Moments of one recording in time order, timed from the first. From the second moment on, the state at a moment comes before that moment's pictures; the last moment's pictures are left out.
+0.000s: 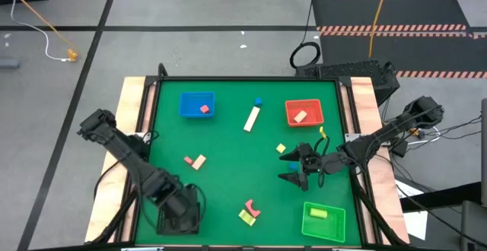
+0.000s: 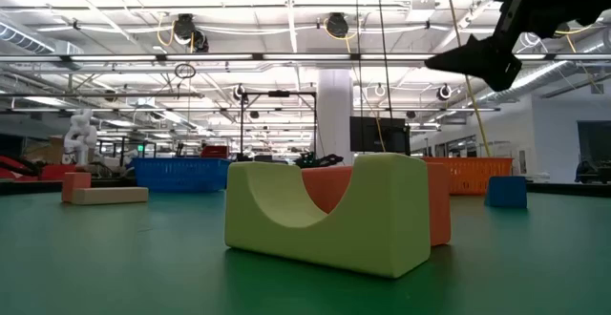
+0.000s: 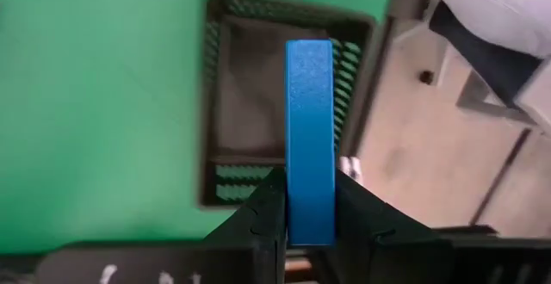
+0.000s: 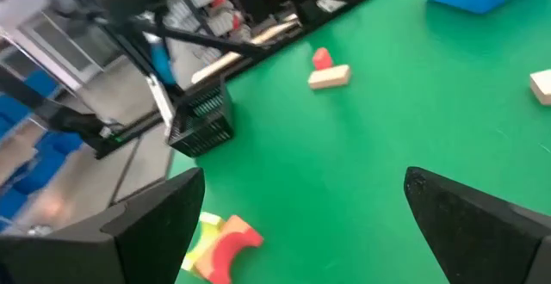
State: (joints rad) left arm -0.70 1.62 1.45 -1.21 0.25 -0.90; right arm 0.47 1.13 0.39 0.42 0.42 0.72
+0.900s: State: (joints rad) left arm -0.86 1.62 1.06 -0.87 0.26 -1.11; right arm 0.46 1.21 0.39 0.39 0.48 0.74
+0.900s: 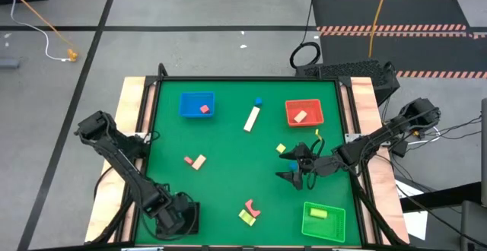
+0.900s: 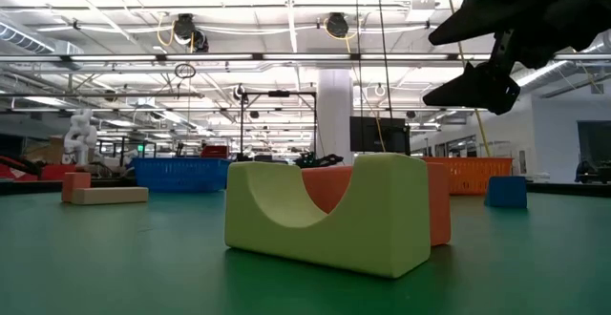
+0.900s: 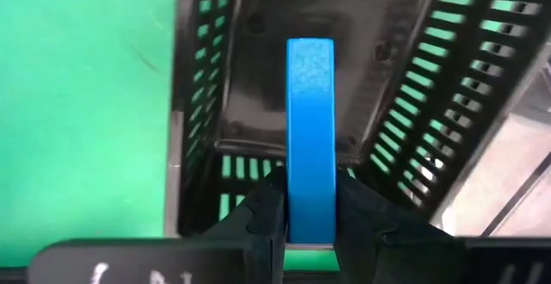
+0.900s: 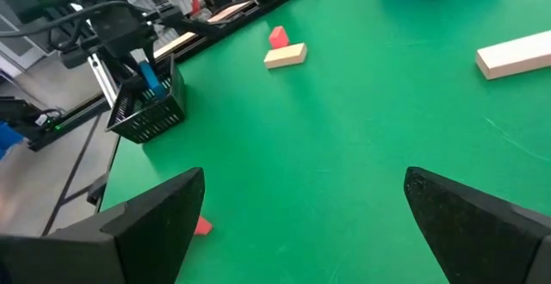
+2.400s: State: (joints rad) left arm -0.84 1.62 1.13 -0.87 0.30 -0.98; right arm 0.41 1.21 0.39 0.32 0.47 0.73
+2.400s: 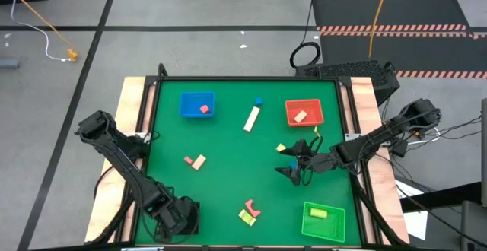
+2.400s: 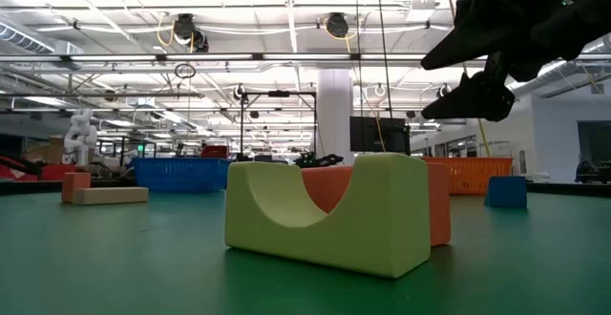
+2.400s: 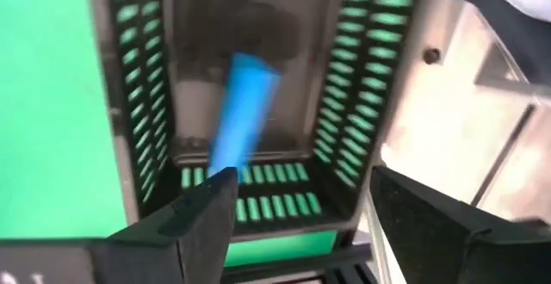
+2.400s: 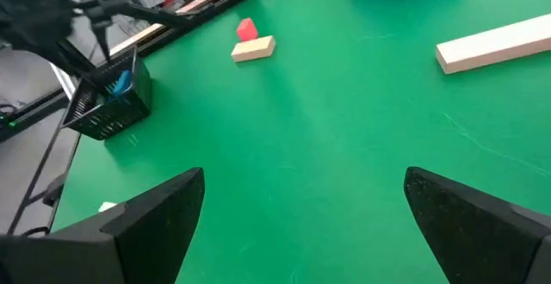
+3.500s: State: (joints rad) left arm -0.57 1.62 1.45 -0.95 -0.28 -0.47; right arm 0.28 1.46 0.39 0.15 0.63 0.57
